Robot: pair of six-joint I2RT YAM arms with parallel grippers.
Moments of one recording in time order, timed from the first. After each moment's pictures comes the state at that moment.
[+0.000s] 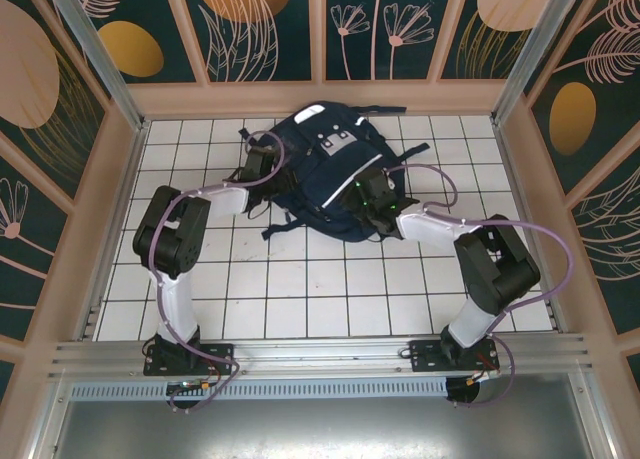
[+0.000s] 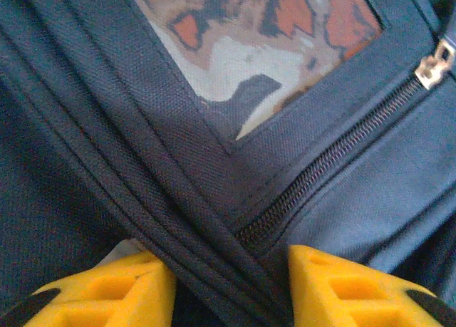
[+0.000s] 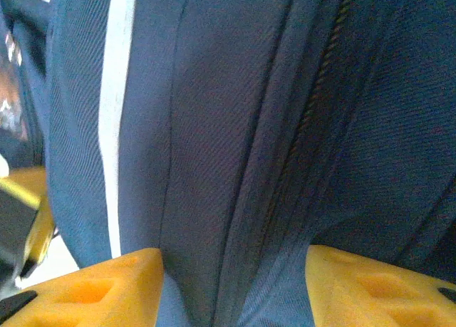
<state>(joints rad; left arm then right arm) -0.39 1.97 1.12 0.11 0.11 -0.66 0.57 1.66 0.94 -0.08 0.06 1.07</state>
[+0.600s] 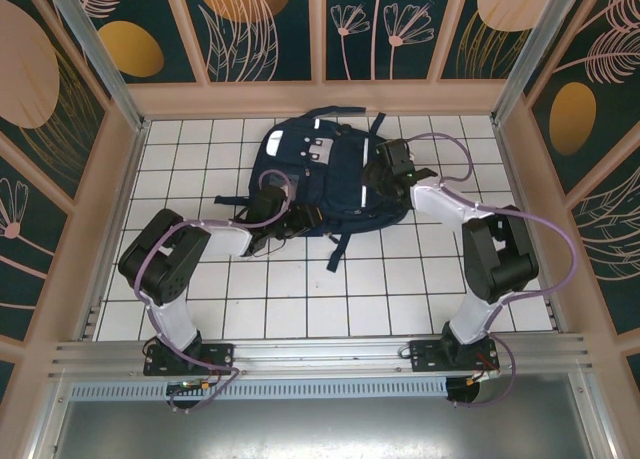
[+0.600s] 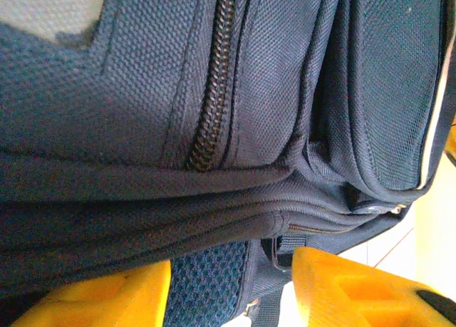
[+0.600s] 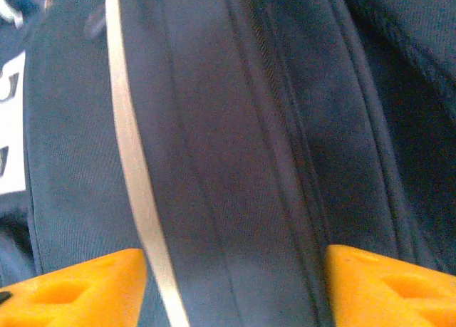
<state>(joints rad) -0.57 1.81 0.79 0.37 0.33 -0.97 0.43 1.70 1.16 -0.34 0.09 0.80</state>
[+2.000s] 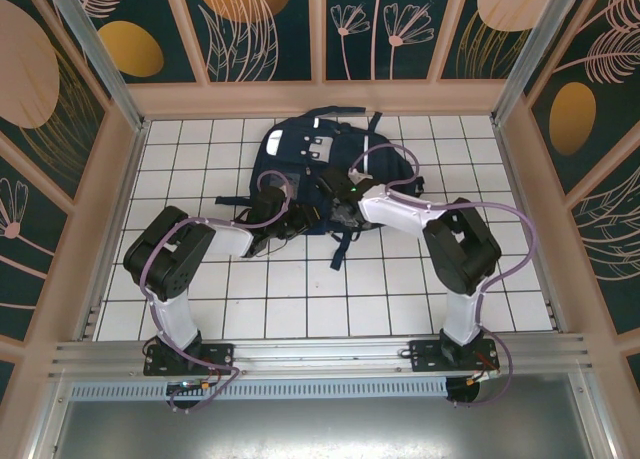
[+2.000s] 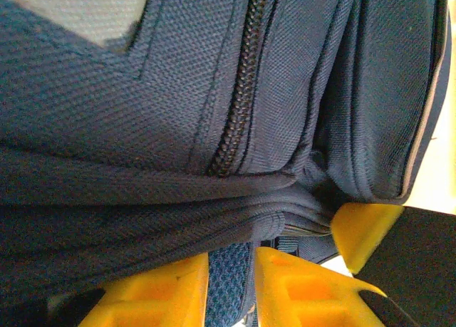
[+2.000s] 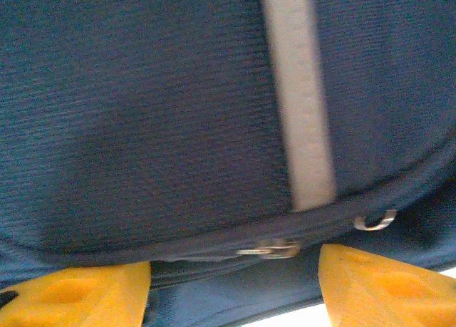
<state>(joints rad) -0.56 1.84 0.77 0.46 0.33 -1.04 0.73 1.86 1.29 -0.67 0.40 0.89</state>
